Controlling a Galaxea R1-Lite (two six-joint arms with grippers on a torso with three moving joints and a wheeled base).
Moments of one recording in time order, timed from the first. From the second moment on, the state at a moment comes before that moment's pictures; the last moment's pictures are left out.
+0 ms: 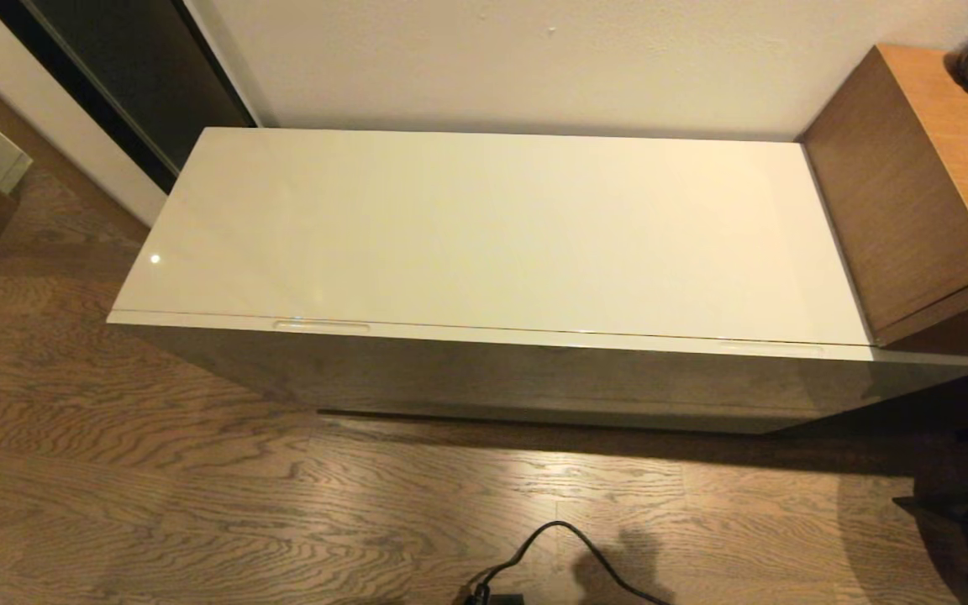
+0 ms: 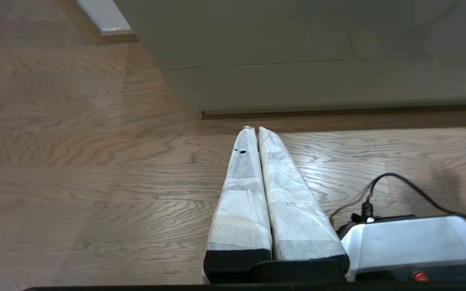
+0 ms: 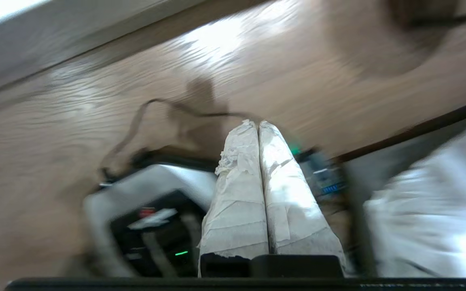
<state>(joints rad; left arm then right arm) 0.00 0.00 0.00 0.00 -0.02 0.07 0.25 0.90 -1.09 0.92 -0.47 0.51</state>
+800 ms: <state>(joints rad) 0.00 0.00 0.00 0.00 -0.02 0.06 0.01 0.24 -1.54 1.52 -0.26 0.08</state>
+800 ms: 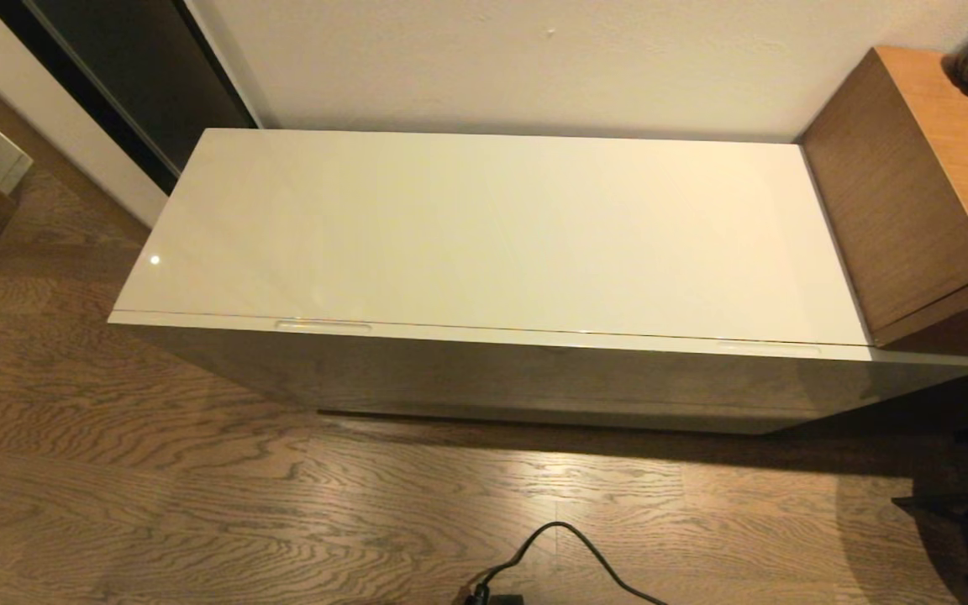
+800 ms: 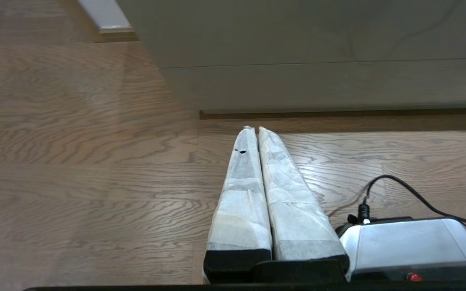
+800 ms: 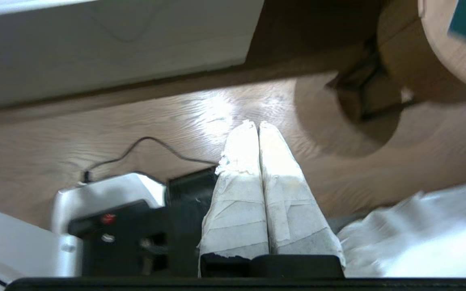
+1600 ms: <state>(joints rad) 0.00 0.00 0.00 0.00 -0.02 0.06 0.00 0.00 -1.10 0.99 -0.12 0.08</state>
